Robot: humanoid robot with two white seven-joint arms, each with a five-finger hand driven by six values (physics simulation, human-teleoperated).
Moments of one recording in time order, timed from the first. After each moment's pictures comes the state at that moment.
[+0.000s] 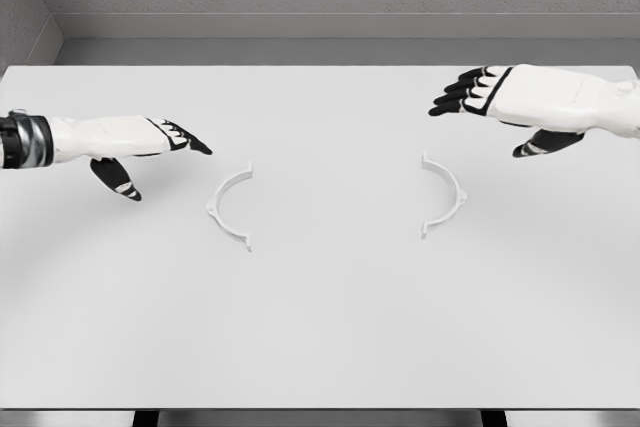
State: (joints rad) left arm -0.79 0.80 -0.80 -1.22 -0.24 -0.61 -0.61; right arm -0.67 -0.93 0.53 -1.61 0.22 -0.61 0.61
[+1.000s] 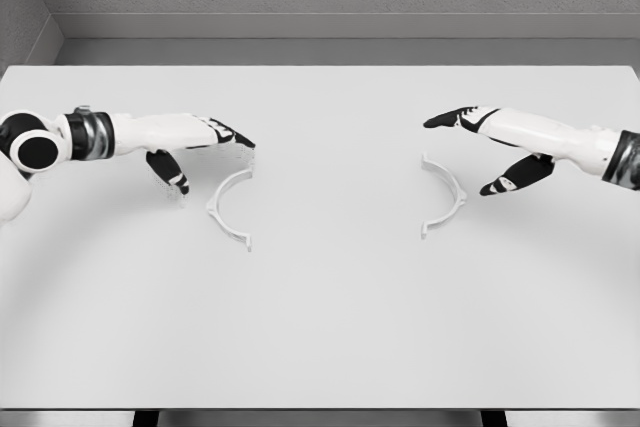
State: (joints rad) left arm -0.84 0.59 -0.81 -1.02 -0.27 -0.61 -0.61; right arm -0.54 -0.77 0.51 -1.32 -0.02 -0.61 0.61
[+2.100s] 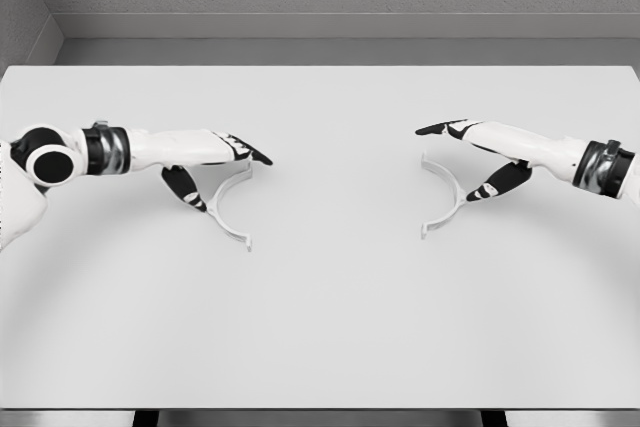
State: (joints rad) left arm -0.80 0.58 -0.84 -1.08 -0.24 -0.61 -0.61; right arm -0.57 -0.66 0.52 -1.14 0.06 -0.61 0.61
